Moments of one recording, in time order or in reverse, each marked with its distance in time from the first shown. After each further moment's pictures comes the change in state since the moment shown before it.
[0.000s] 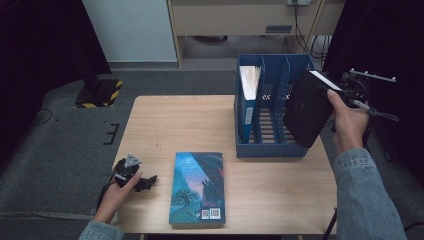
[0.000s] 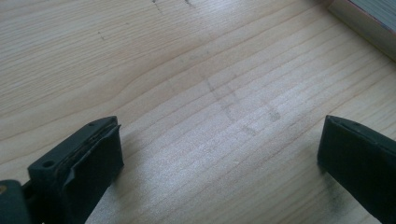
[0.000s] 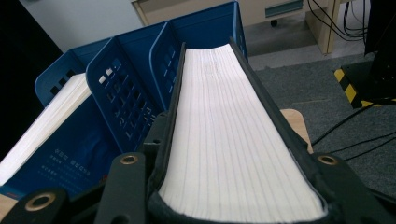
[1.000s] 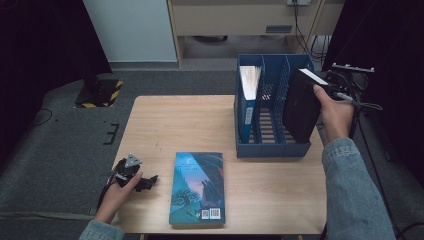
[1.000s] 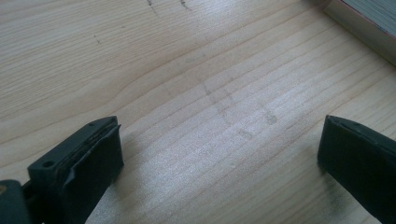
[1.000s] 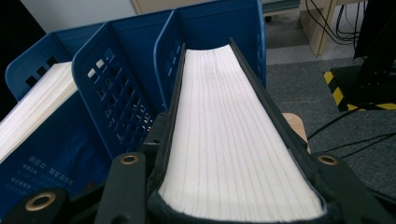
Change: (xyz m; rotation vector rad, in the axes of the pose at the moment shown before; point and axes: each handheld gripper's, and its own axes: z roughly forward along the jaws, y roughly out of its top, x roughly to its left) left arm -0.001 0.000 0.001 -0.005 -0.003 0.008; right arm 0.020 0.008 0.034 0.049 -0.052 -0.086
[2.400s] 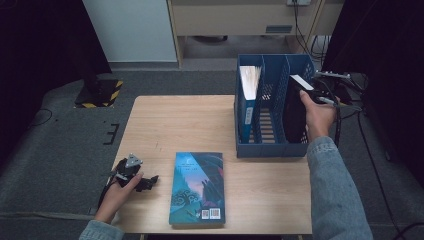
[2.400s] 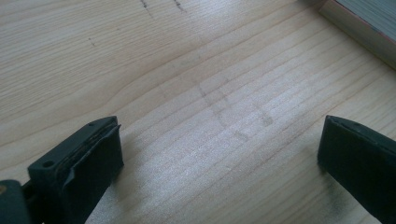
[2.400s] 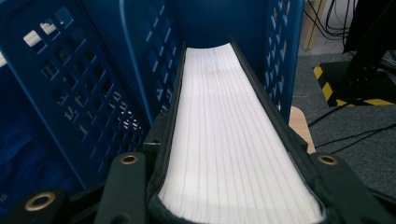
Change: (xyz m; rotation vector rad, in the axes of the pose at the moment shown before) left arm -0.001 0.000 0.001 -0.005 -0.009 0.004; right arm 0.003 -0.026 0.051 0.019 -0.058 -0.023
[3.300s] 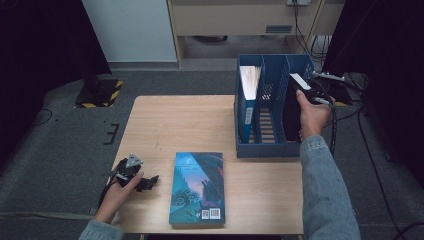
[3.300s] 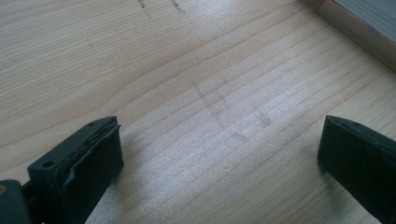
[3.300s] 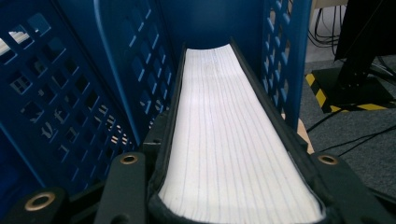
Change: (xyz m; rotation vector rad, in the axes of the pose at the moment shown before) left arm 0.000 0.001 0.000 0.006 -0.003 0.007; right arm 0.004 -0.006 0.019 -0.056 -0.038 0.022
